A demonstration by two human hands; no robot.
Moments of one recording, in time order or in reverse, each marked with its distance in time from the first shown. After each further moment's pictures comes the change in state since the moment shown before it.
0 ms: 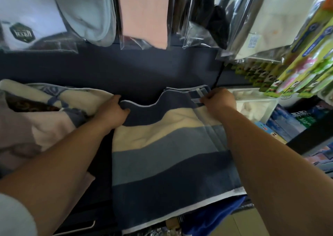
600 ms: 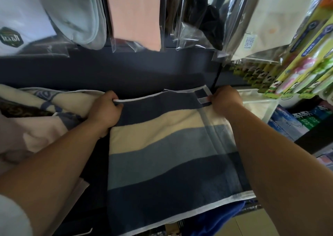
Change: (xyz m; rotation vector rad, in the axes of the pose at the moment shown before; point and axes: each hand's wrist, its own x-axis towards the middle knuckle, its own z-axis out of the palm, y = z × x) left_hand 0.009 0.007 -0.004 -0.020 0.175 0.083; right_hand 0.020 0.010 -0.014 -0.076 -0.008 0.041
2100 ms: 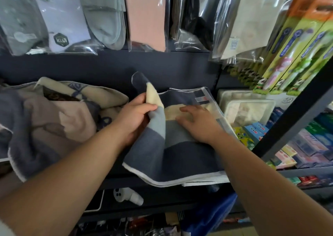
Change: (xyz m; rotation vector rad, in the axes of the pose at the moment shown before) left_hand -0.143 0.092 -0.026 -1.107 -0.351 -0.159; right_hand -0.143 -0.012 0.005 0.193 -0.181 -0.531
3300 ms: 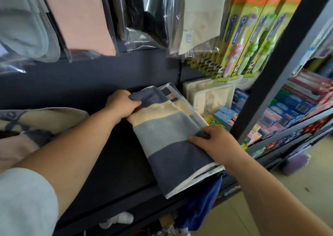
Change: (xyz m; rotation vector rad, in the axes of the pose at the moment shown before) left_hand 0.150 -0.017 0.018 1.116 0.023 0.140; right_hand -0.092 0.028 -0.036 0.294 0.129 0.495
